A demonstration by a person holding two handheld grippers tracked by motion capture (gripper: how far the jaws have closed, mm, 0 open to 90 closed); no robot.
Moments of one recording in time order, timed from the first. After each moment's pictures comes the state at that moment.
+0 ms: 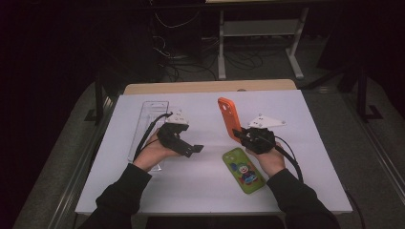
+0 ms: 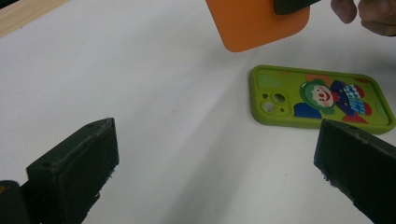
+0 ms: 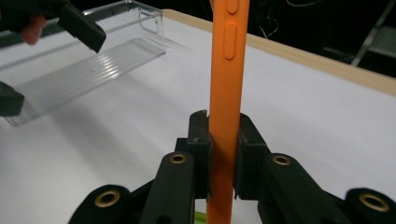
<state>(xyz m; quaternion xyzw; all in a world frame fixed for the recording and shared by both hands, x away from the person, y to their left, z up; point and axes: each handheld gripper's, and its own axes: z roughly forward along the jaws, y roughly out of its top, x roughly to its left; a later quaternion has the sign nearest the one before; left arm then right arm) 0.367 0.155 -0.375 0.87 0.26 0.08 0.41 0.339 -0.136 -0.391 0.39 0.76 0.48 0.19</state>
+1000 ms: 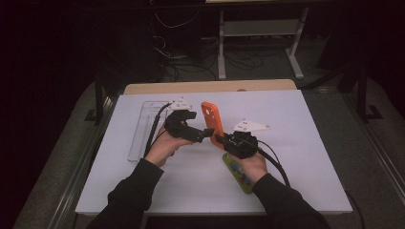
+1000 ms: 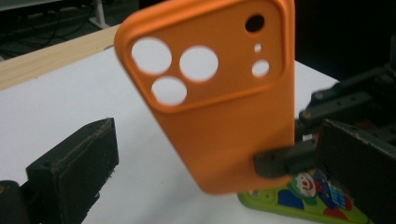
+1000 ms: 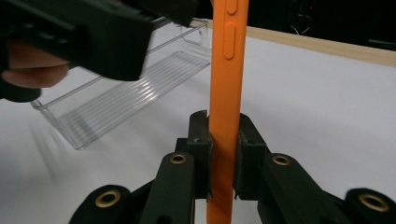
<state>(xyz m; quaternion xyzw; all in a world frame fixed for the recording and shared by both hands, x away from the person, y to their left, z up) 0.379 0.132 -0.351 0.80 0.31 0.08 0.50 0.328 -0.089 -0.397 0.38 0.75 0.52 0.14</state>
